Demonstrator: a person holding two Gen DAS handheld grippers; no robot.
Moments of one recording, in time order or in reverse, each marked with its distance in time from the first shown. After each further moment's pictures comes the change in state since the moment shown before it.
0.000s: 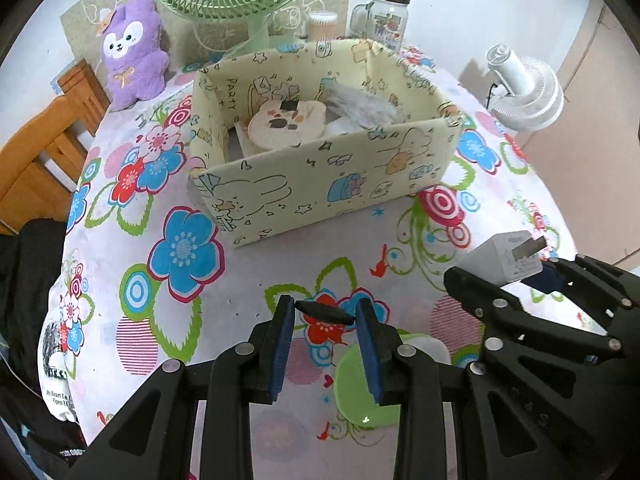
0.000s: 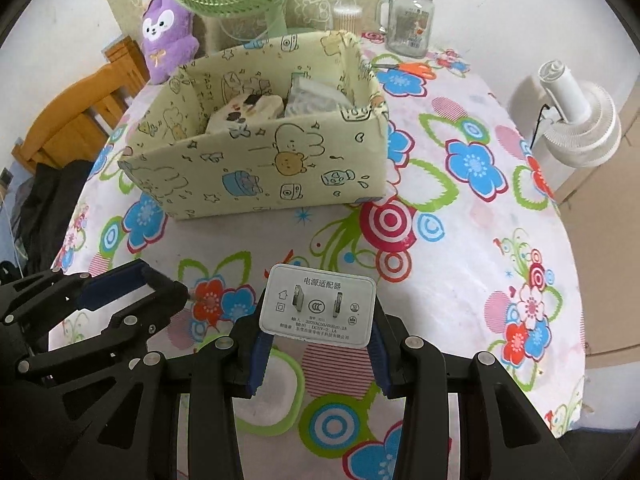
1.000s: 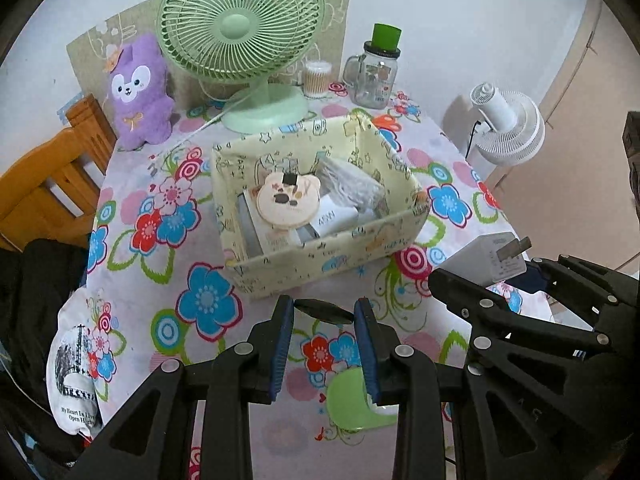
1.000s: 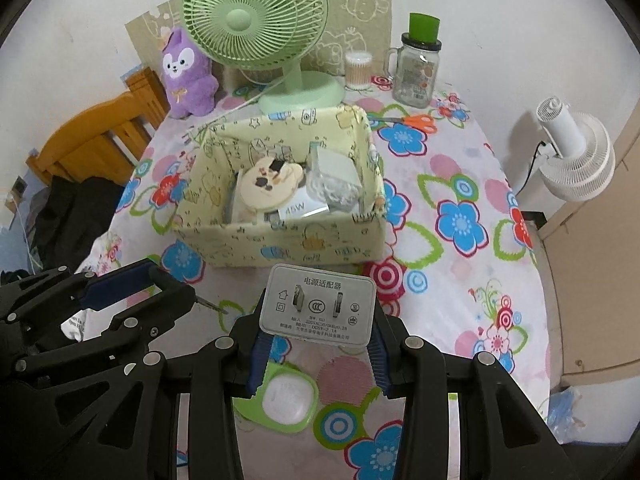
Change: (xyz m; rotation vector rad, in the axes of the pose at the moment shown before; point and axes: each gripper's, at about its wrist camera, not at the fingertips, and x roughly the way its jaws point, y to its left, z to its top) left arm -0.061 0.008 0.043 -0.006 -0.072 -0.034; right arm -0.045 -0.004 0.063 -0.028 -0.059 0.028
